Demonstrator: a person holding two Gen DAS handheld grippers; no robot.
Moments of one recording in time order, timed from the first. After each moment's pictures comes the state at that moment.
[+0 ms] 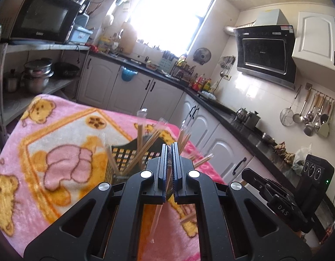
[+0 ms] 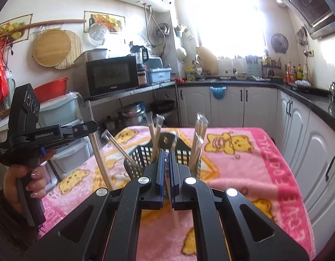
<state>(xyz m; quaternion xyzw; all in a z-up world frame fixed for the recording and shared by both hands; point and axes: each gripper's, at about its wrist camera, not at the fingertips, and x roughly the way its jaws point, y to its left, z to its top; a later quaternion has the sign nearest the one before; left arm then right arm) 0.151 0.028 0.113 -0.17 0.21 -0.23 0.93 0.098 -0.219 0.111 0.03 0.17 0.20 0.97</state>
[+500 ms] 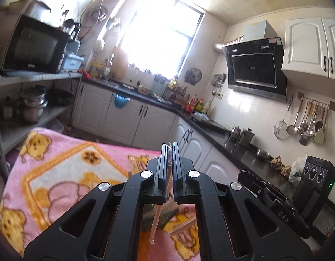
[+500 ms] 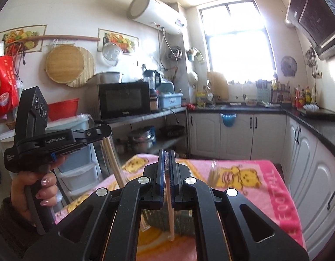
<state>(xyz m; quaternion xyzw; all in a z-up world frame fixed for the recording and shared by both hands) 0.154 0.030 0.178 -0.16 0.13 -0.24 0.95 0.106 -0.203 0.172 0.02 0.08 0.23 0.97</state>
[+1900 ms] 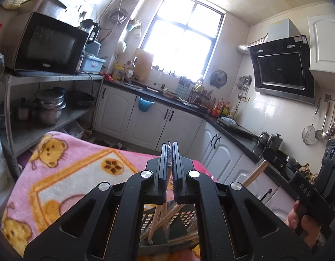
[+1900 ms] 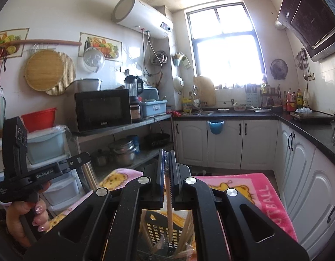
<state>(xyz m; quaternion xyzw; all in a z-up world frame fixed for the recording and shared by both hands) 0.226 0.031 0.151 -0.15 0.14 -0.16 0.97 0.209 -0.207 0.169 0.03 0.09 0.18 0.98</state>
